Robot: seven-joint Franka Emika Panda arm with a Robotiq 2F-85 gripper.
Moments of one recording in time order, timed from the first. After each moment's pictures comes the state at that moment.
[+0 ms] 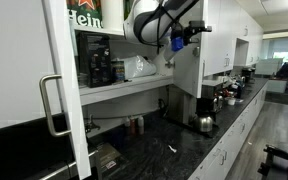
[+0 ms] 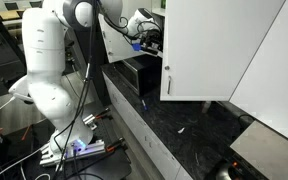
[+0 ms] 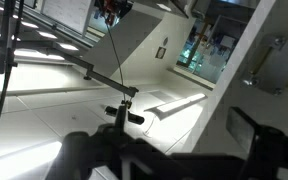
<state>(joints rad) 0.28 0.37 0.10 -1.69 -1.05 0.85 1.91</state>
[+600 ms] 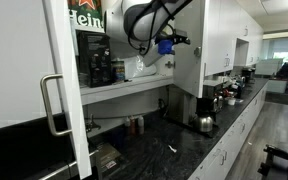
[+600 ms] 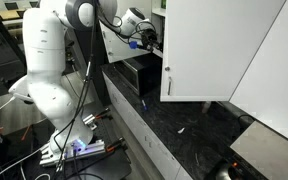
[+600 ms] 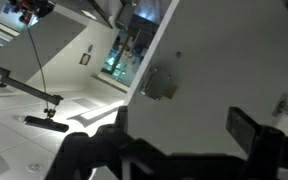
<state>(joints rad) 0.30 0.38 0.21 -1.69 -1.08 1.12 1.81</state>
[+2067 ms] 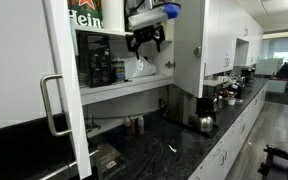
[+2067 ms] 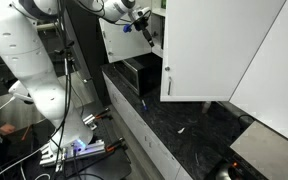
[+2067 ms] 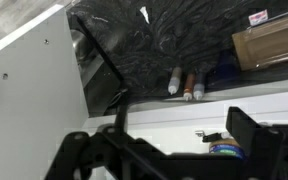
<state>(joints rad) 0.25 0.05 0.22 -1.90 -0.62 1.98 1.07</state>
